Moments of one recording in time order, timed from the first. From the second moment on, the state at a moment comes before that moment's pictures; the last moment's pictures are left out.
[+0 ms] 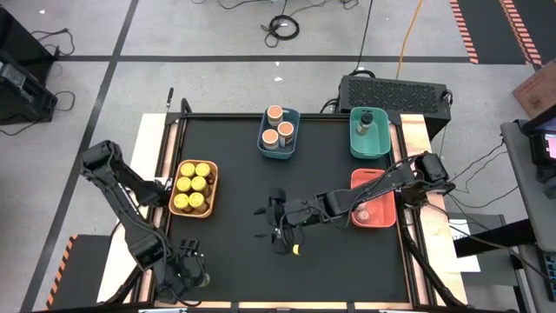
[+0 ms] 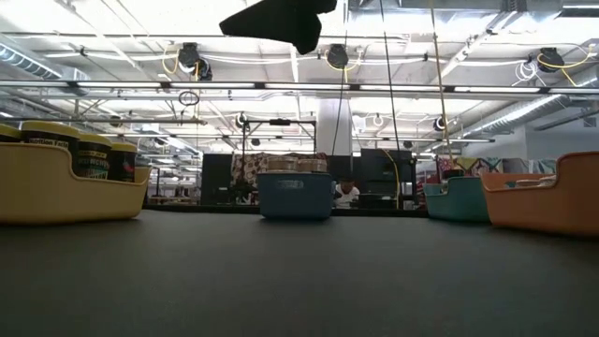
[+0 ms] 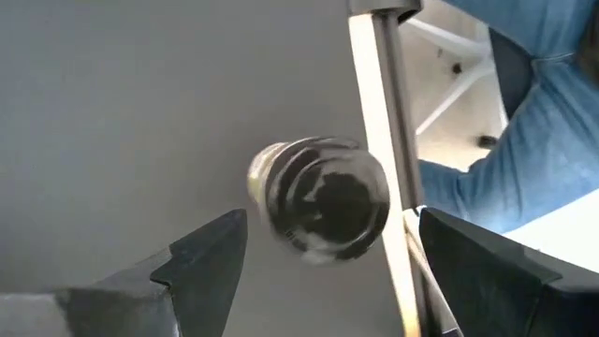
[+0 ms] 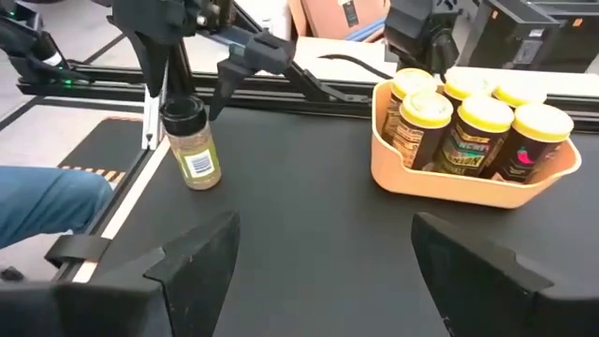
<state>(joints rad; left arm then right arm) -0.98 1.44 1.02 -0.73 0.00 -0.83 0.28 1.83 1.32 0.11 0.16 0.12</state>
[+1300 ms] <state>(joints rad) -0.91 1.55 1.02 -0.66 0.08 -0.80 0.32 1.83 1.32 0.09 0.21 0.09</state>
